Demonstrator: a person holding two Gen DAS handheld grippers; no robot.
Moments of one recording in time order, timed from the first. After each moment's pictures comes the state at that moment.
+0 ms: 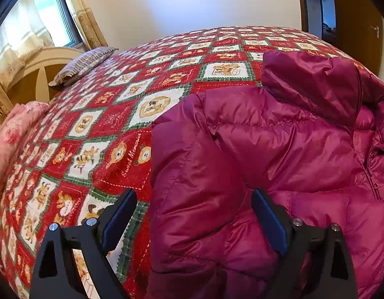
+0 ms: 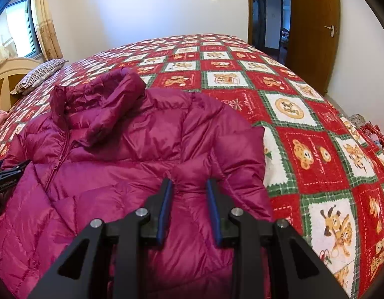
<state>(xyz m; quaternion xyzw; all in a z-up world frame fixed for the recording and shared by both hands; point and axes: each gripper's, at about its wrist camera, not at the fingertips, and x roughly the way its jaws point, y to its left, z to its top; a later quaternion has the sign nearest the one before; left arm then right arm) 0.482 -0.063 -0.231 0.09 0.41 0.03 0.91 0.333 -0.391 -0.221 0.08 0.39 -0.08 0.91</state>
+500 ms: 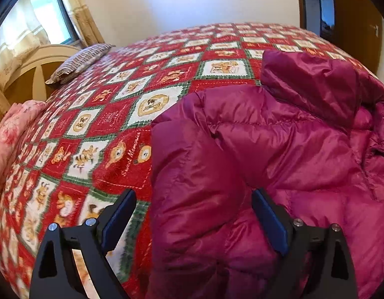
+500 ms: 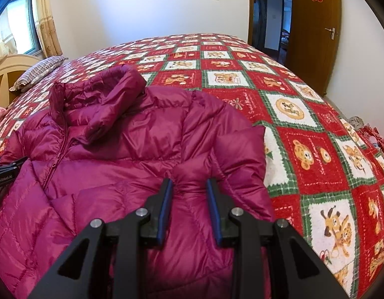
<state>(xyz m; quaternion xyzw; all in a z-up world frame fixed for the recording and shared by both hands) 0.484 -0.060 -0.220 0.10 0.43 0.02 0.90 0.335 -0.388 -0.221 0.07 0.40 -0.08 0.91</state>
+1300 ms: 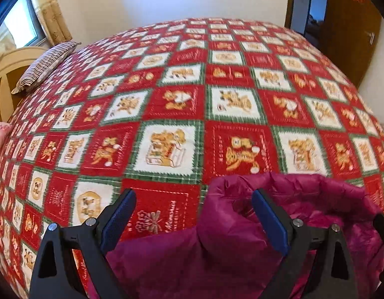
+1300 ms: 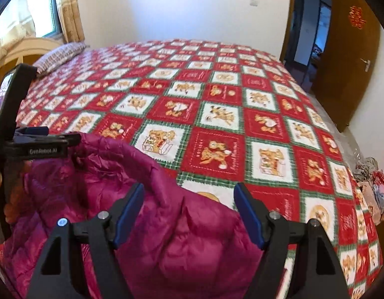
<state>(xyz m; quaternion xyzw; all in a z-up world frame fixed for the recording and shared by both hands) 0.640 -0.141 -0.178 0.07 0.48 -0.05 0.87 0.463 -0.367 -0.155 0.01 0.42 0.00 0.91</state>
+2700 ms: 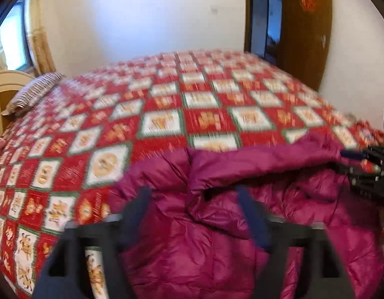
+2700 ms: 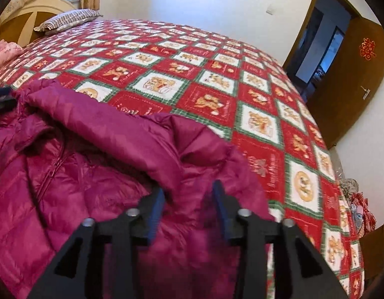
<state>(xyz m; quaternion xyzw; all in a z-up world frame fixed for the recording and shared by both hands) 0.480 -0.083 -0.148 0.07 0.35 -0.15 0.92 0.383 -0.363 -0.192 -0.10 0.42 -0.02 0.90</state>
